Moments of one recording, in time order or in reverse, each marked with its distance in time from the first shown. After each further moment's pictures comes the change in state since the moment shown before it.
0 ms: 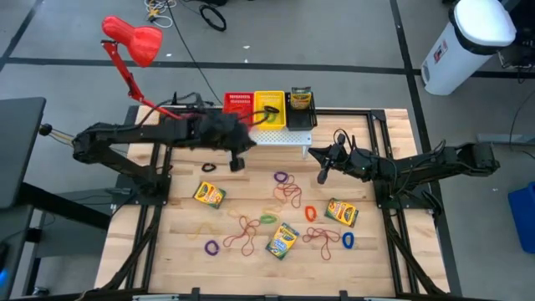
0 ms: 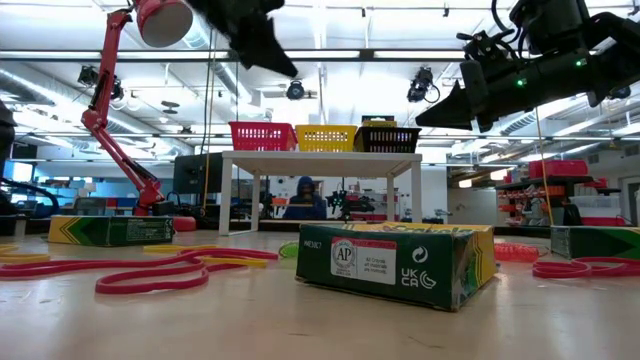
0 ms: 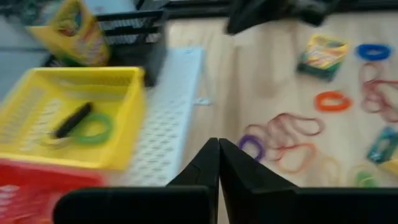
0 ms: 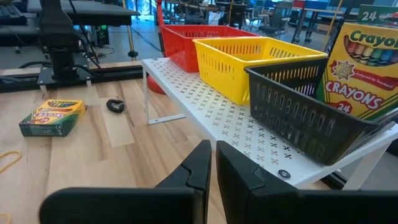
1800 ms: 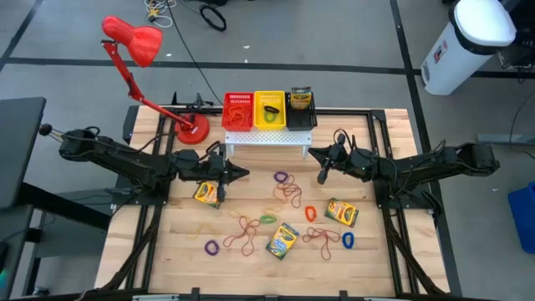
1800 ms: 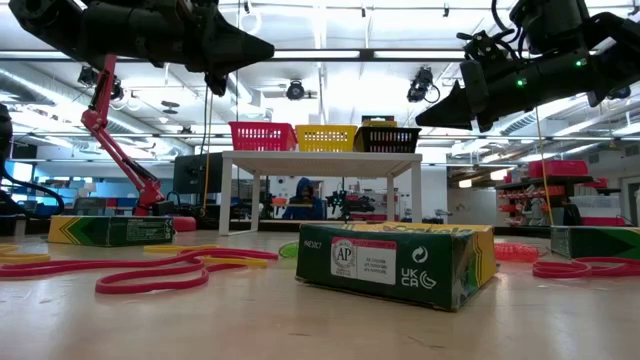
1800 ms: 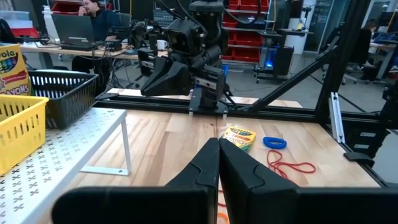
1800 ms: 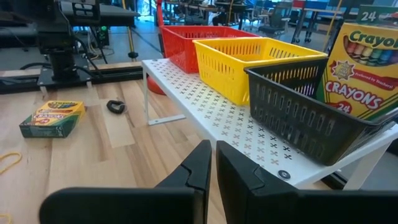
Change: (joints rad) left arm -0.233 -0.179 -0.696 1.060 -0.001 -0.170; right arm 0.000 0.000 0.000 0.003 0.000 0.002
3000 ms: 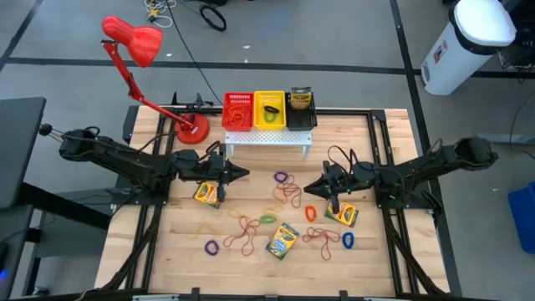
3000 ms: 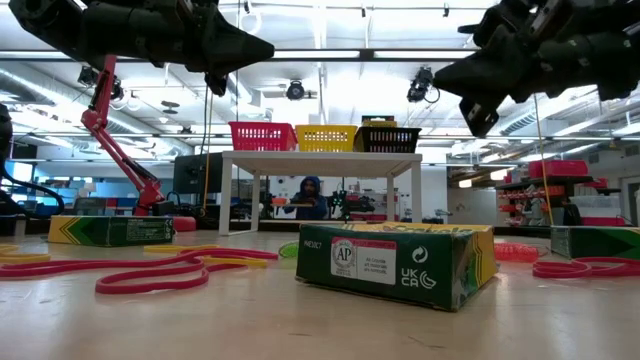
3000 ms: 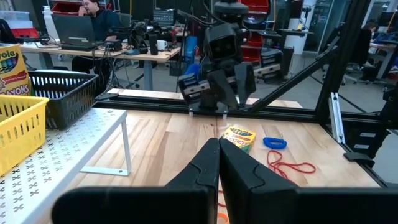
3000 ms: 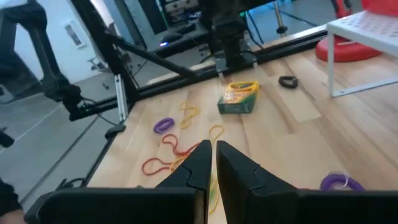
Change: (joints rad) left arm 0.000 0.000 0.000 0.000 0.000 0.000; right arm 0.209 0.000 0.000 0.007 -0.407 0.341
